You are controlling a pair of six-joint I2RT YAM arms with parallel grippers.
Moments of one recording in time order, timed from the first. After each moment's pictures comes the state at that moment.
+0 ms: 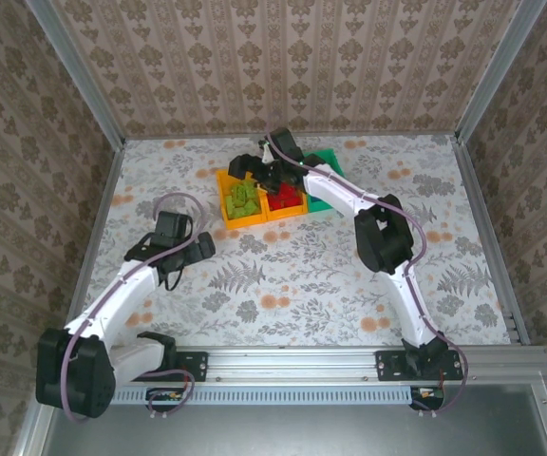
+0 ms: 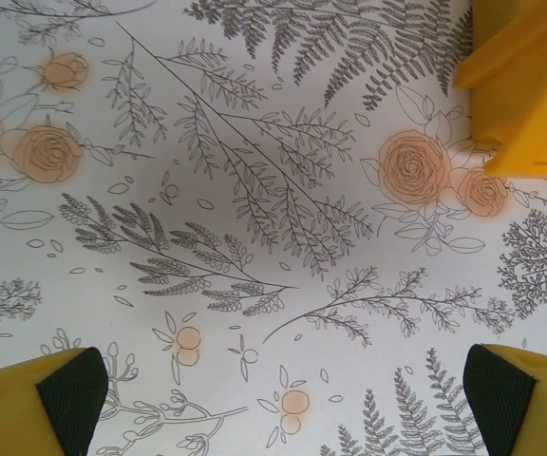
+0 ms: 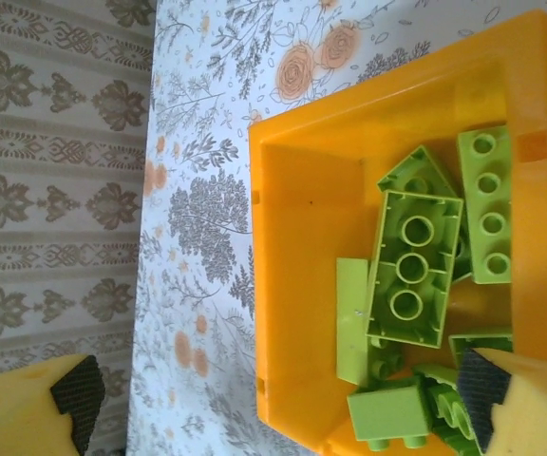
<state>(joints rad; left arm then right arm) -0.30 1.08 0.66 -0.55 -0.13 -0.52 0.55 2.31 2.01 -0.37 -0.42 0.81</state>
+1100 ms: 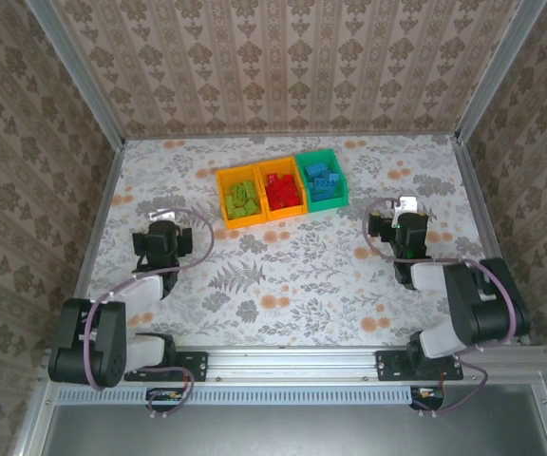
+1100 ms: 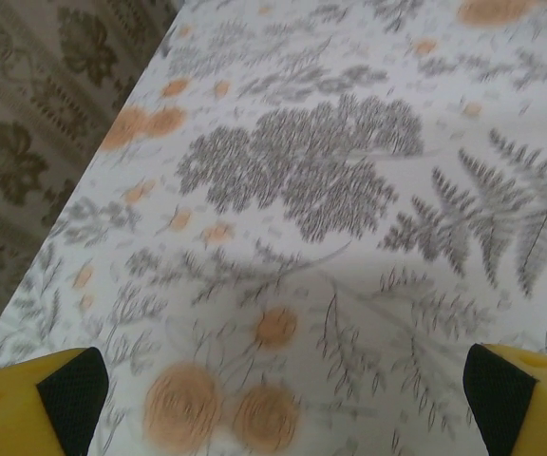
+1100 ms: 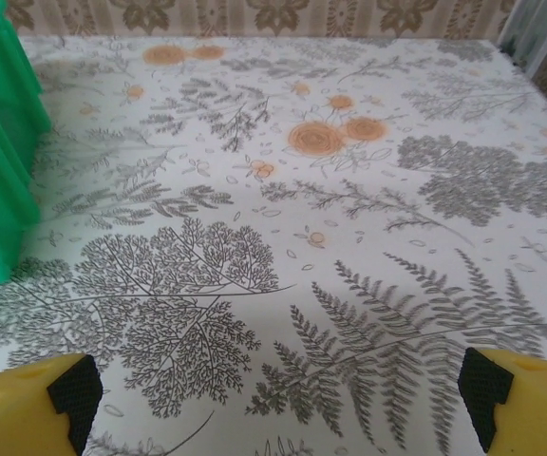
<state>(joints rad) -0.15 1.26 0.37 0.35 -0.39 0.04 0.07 1.51 0.38 0.69 0.22 0.03</state>
